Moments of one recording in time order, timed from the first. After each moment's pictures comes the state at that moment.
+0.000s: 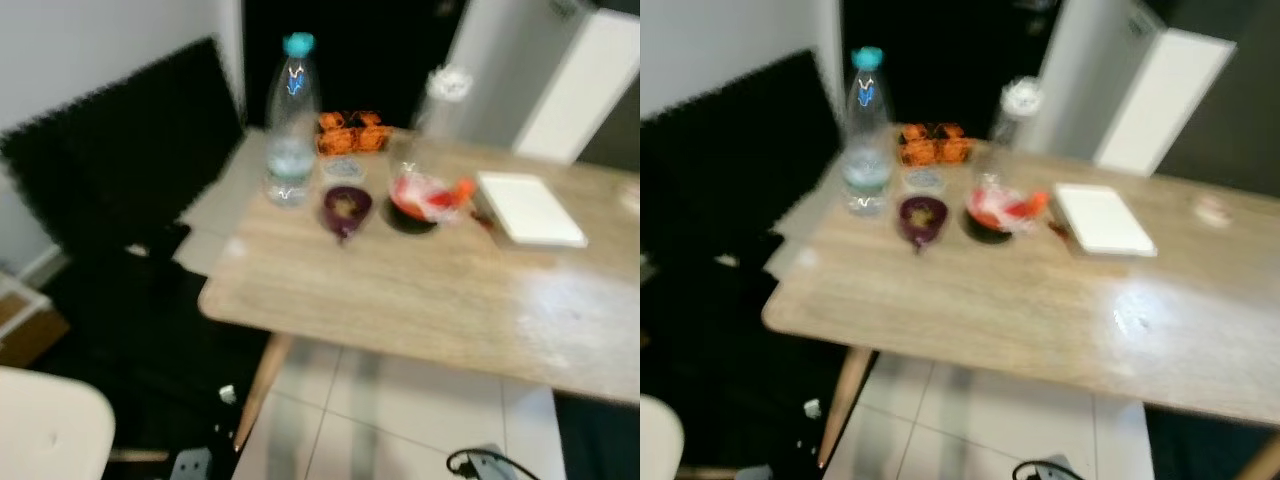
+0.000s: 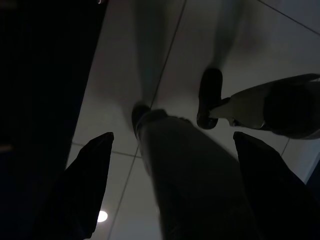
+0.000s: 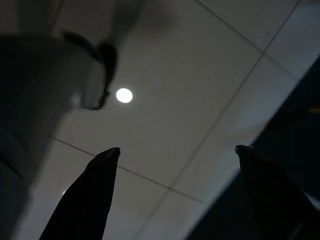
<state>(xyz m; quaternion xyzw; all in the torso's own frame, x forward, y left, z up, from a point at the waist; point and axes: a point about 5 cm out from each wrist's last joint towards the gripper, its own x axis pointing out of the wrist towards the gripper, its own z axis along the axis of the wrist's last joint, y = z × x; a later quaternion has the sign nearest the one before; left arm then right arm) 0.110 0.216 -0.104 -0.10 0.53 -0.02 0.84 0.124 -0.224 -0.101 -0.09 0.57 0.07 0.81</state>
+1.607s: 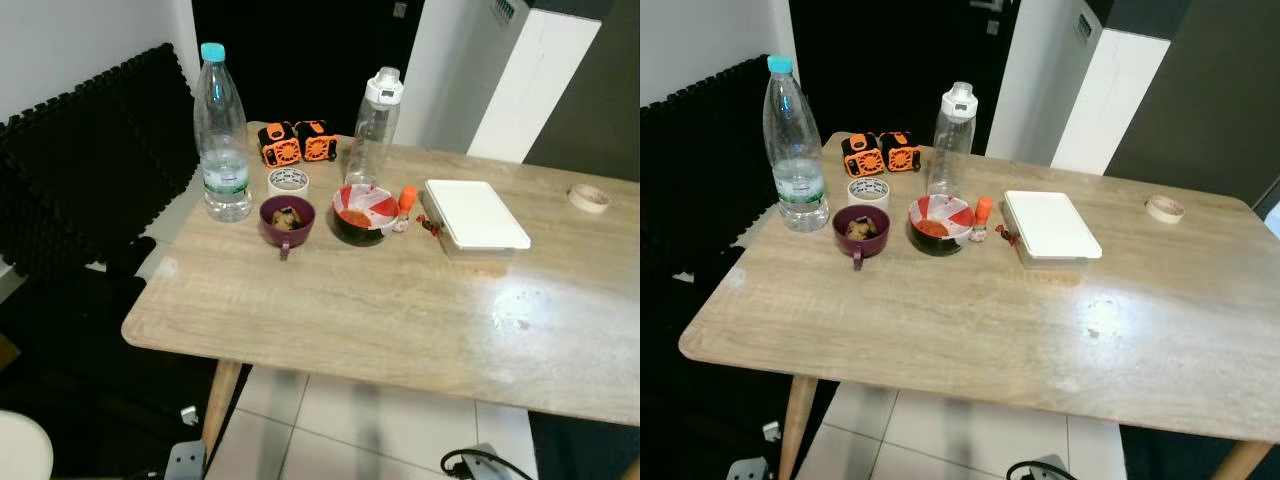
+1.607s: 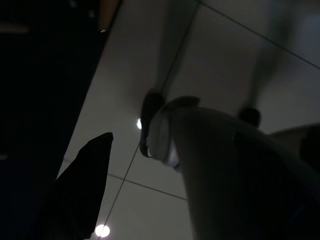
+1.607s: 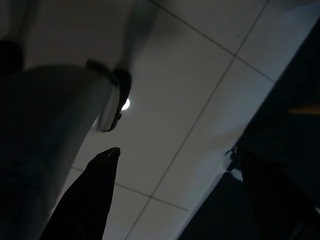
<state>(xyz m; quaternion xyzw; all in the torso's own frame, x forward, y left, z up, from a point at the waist) 0.114 0.225 -0.102 -0.06 0.51 0.06 0.86 0.132 -0.228 -0.098 -0.10 0.56 0.07 0.82</state>
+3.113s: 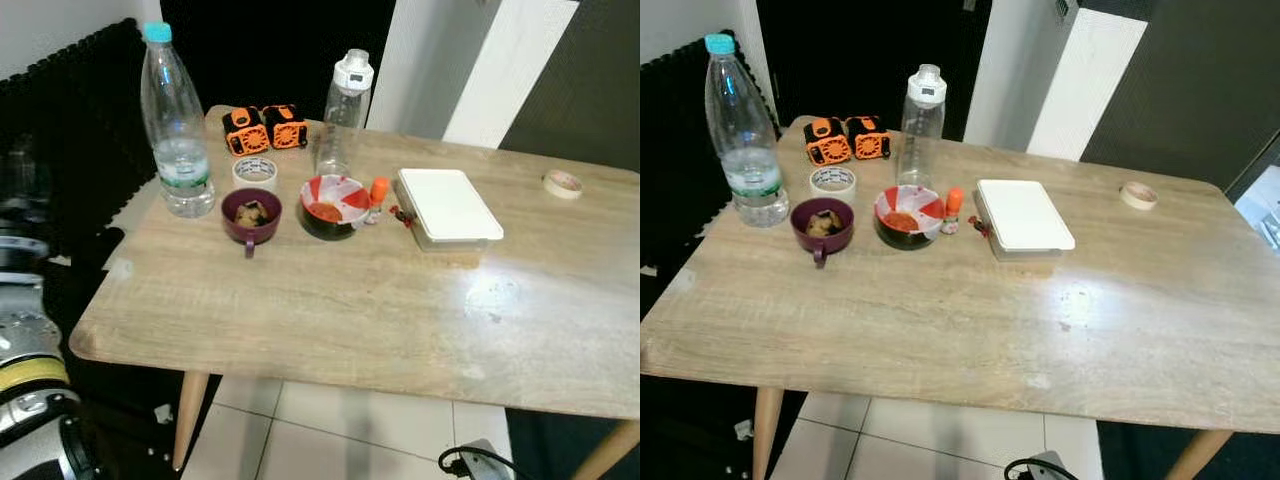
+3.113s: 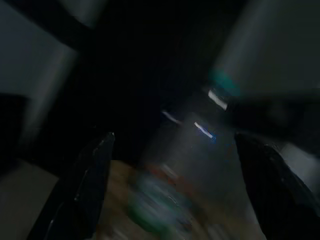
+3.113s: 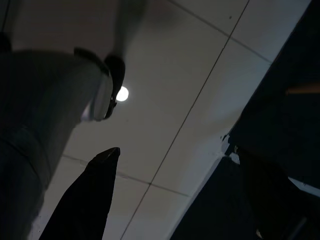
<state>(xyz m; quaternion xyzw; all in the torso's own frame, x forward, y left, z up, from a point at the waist) 0.301 0.323 0.204 -0.16 -0.26 -0.14 0.94 0.128 -0.222 -0.100 -0.10 0.56 0.09 0.82</state>
